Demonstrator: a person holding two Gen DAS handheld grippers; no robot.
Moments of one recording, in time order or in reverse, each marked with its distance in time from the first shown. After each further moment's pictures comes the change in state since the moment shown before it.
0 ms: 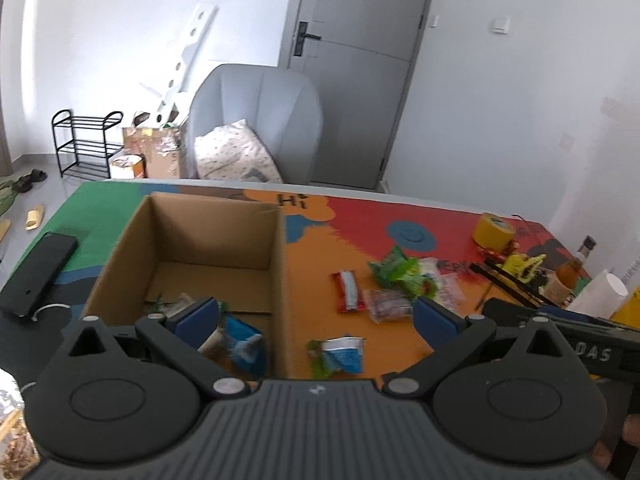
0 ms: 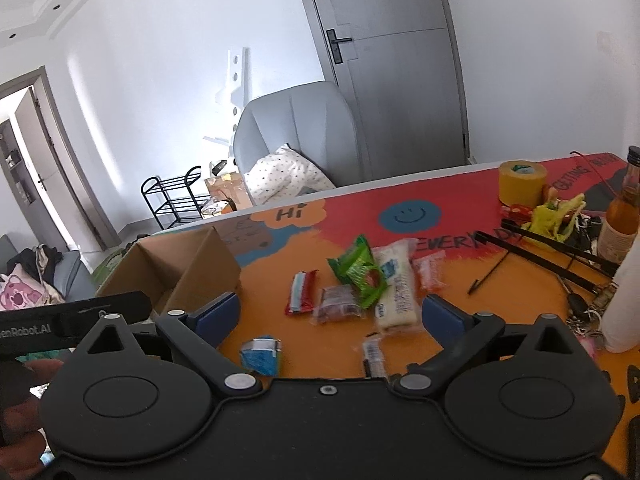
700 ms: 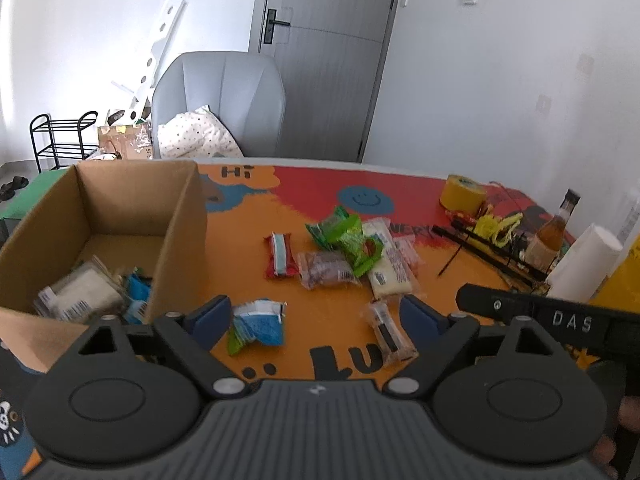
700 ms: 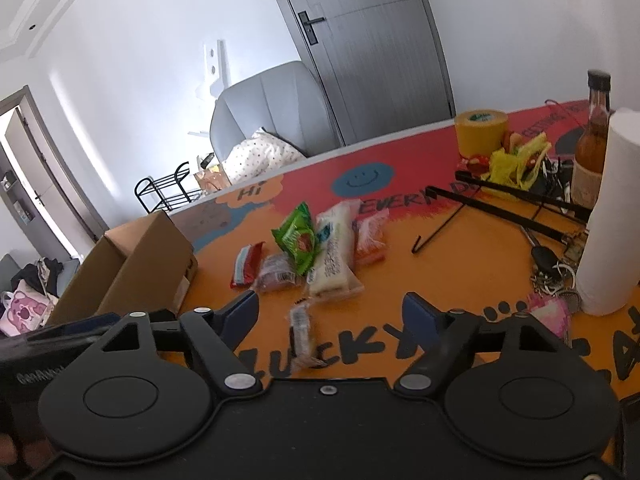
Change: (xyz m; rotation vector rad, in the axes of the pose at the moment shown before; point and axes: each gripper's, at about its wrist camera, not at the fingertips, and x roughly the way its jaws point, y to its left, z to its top) left arm 0.041 -0.070 -0.046 0.055 0.029 -0.016; right arm 0.011 -0.074 -0.024 0.093 0.060 0.023
